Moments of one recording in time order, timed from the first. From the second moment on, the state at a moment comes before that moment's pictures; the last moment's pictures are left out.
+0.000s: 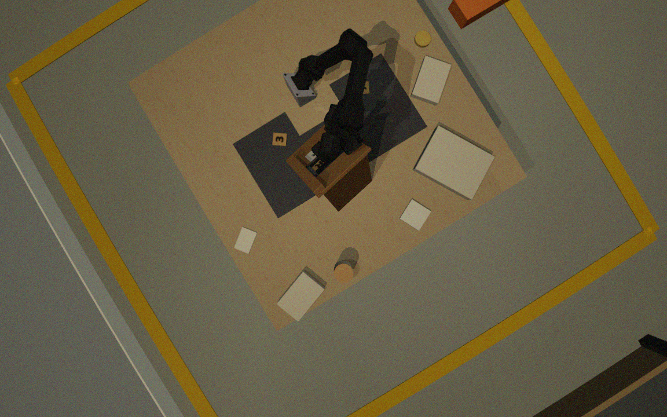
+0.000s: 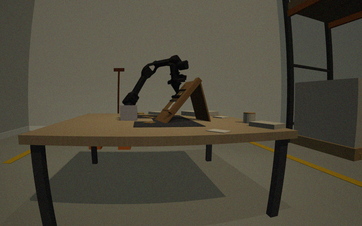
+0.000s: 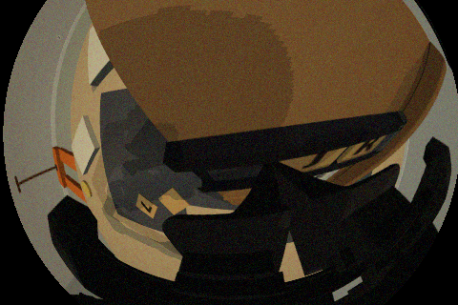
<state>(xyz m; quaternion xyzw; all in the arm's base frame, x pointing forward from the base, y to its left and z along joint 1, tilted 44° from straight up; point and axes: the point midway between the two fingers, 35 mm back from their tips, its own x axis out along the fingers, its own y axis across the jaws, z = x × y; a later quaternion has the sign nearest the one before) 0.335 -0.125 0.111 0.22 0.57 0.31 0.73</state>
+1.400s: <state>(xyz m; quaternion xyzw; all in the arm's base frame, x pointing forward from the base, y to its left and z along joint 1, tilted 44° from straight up) 0.338 -0.134 0.103 0.22 0.56 0.31 0.73</state>
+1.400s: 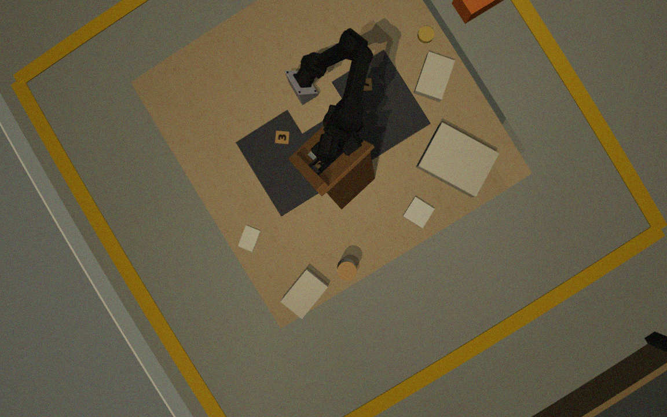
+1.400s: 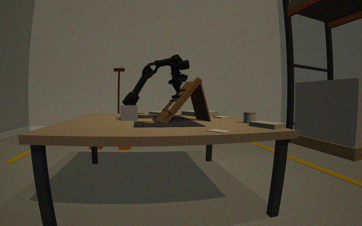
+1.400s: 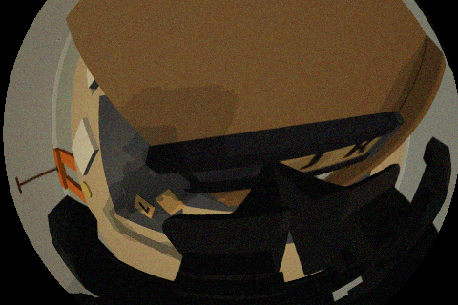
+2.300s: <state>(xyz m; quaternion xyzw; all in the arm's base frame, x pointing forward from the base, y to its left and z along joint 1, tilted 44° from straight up) 0.321 -0.147 0.109 0.22 0.56 0.31 0.74</state>
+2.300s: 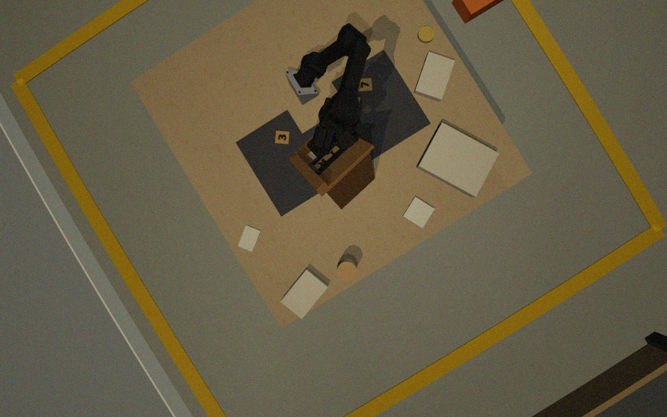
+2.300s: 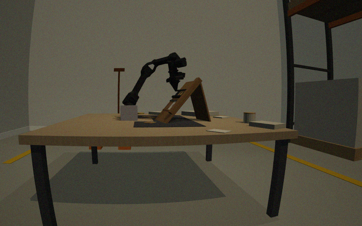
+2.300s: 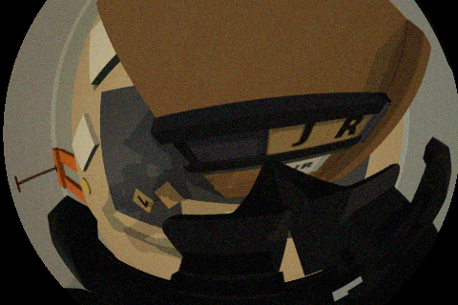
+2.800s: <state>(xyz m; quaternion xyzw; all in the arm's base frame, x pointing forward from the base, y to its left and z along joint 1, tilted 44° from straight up) 0.286 -0.210 0.125 0.25 0.47 0.26 0.81</state>
